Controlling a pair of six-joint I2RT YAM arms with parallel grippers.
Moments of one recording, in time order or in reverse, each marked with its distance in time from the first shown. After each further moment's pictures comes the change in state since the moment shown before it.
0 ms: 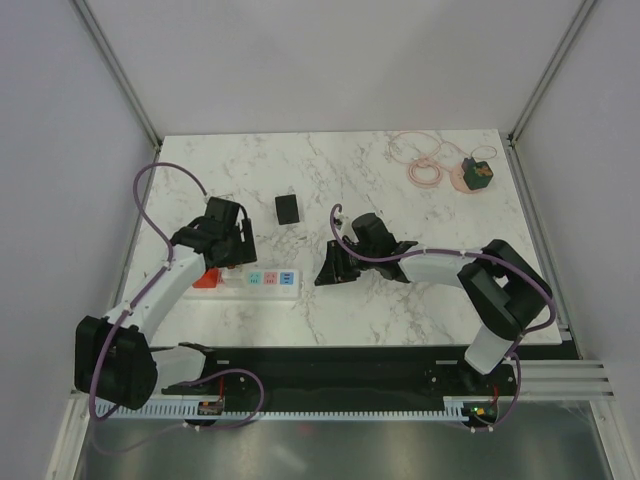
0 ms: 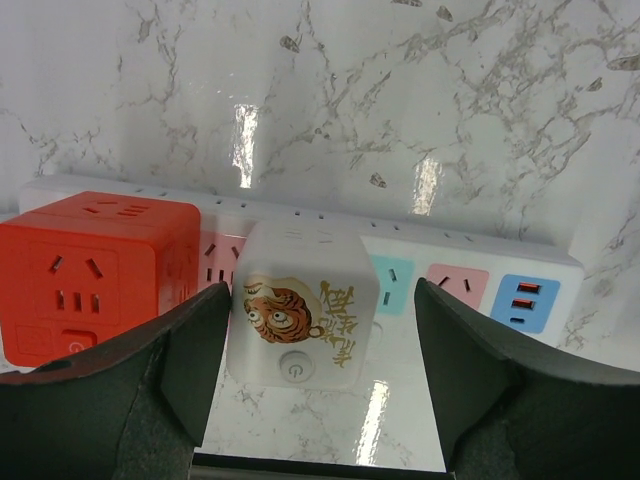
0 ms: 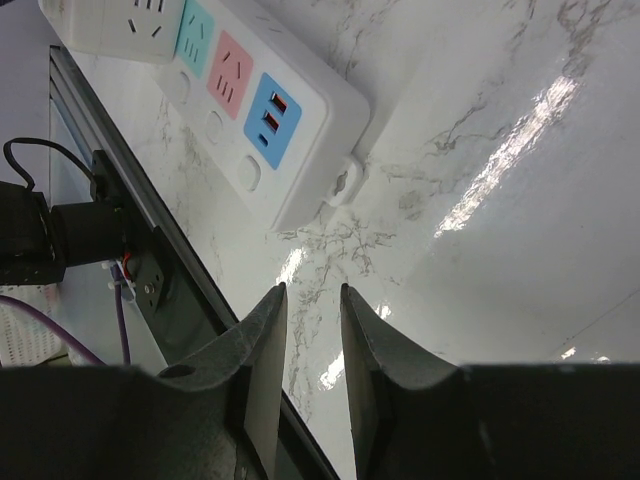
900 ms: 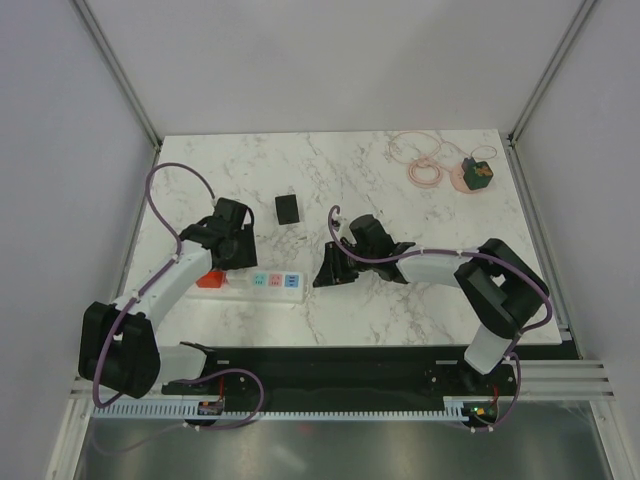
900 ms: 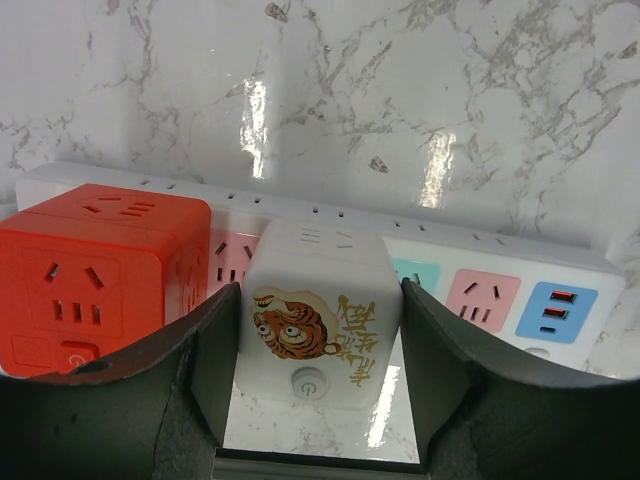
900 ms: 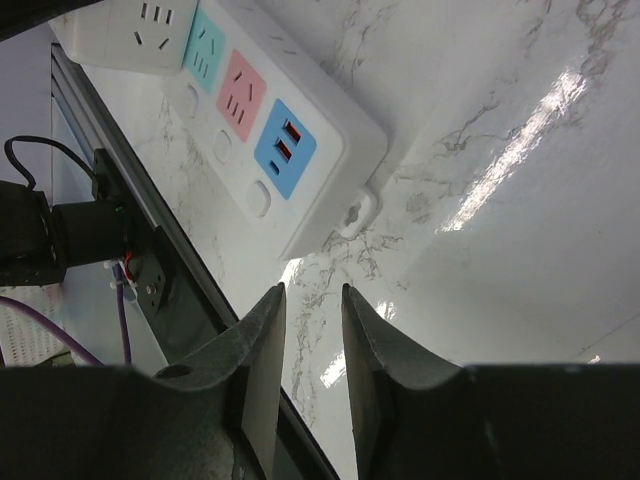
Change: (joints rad) left arm -0.024 0.069 0.000 -0.013 -0.014 -0.005; right arm 0.010 0.016 0.002 0.018 0.001 0.011
